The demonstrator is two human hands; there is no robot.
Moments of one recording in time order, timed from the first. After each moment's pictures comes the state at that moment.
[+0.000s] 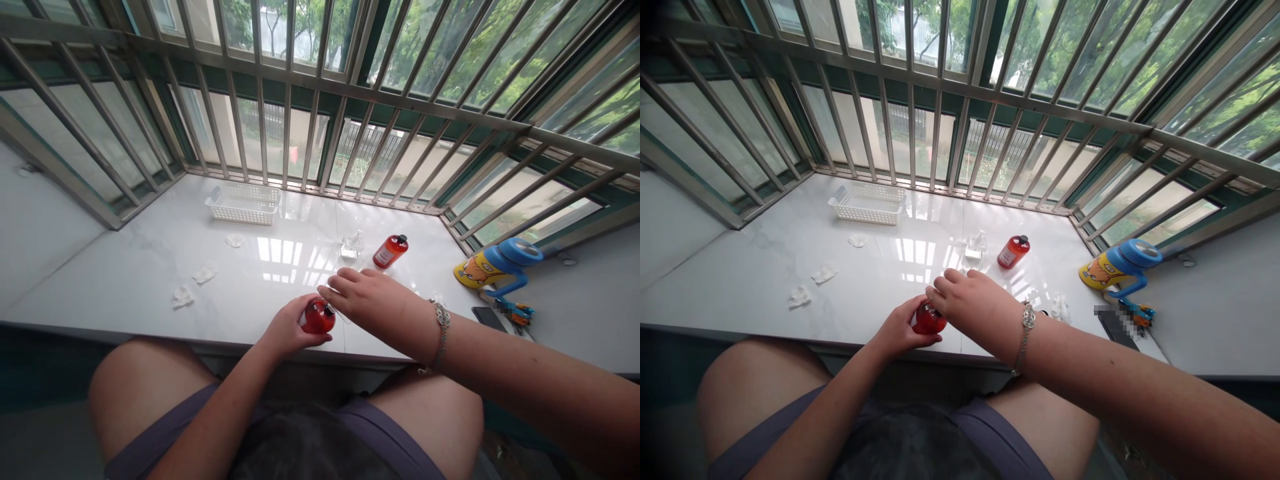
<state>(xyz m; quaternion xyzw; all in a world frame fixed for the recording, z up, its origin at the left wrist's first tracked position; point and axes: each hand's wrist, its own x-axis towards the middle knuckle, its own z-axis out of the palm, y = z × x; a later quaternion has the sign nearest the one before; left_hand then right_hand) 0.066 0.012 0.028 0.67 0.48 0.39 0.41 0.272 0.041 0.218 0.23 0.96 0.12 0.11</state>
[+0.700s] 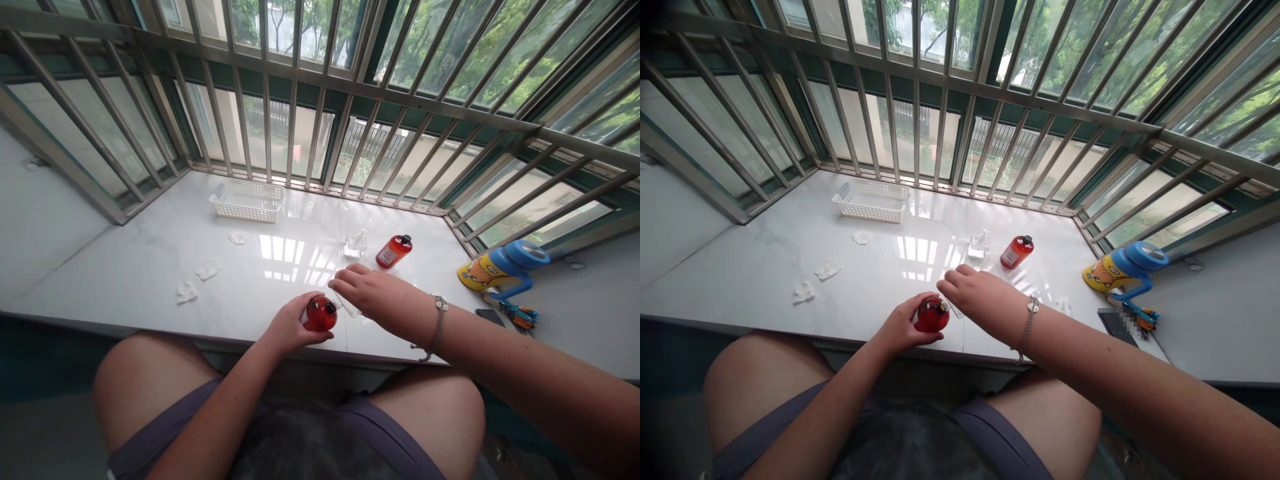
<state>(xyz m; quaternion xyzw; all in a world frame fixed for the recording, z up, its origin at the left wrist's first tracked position) 0.063 0.012 0.024 0.67 0.47 0.39 0.42 0.289 0.063 0.196 0.24 0.97 0.00 0.04</state>
